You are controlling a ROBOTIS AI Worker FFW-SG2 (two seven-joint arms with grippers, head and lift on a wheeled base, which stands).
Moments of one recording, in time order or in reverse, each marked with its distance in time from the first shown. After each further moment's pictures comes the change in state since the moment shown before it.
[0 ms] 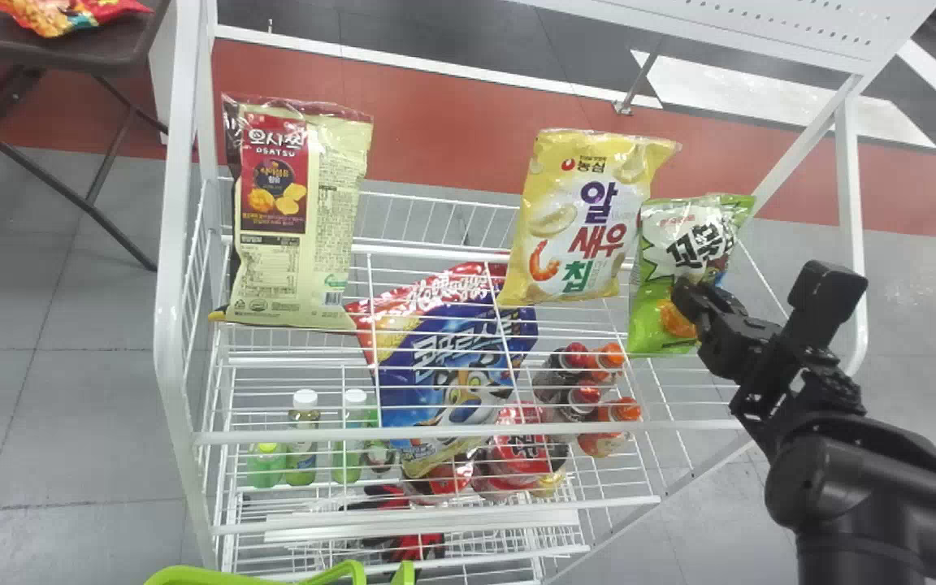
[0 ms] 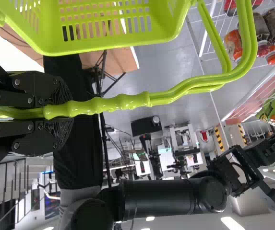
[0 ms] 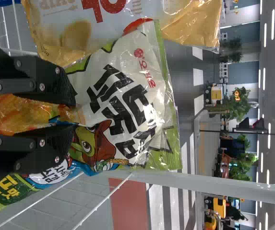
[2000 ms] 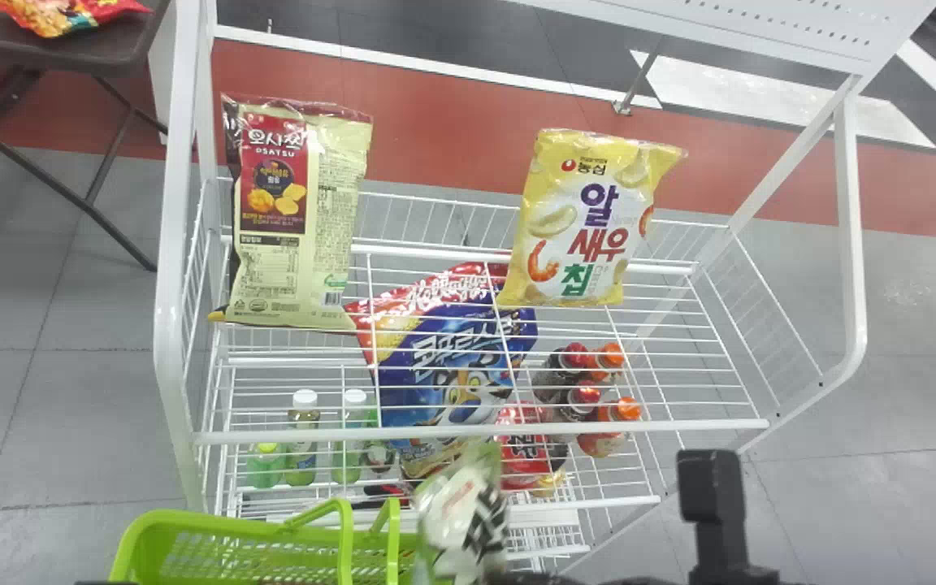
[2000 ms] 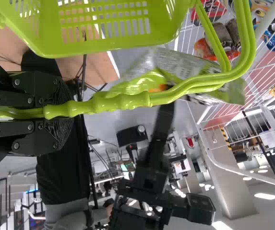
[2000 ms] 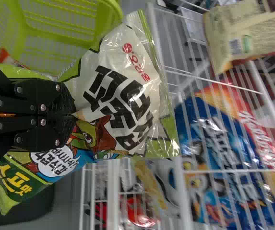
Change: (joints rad) left arm -0.051 -0.024 0.026 -0.032 0.072 -0.002 0.111; right arm 0.601 0.089 0.136 -0.821 -0.405 0.970 0.035
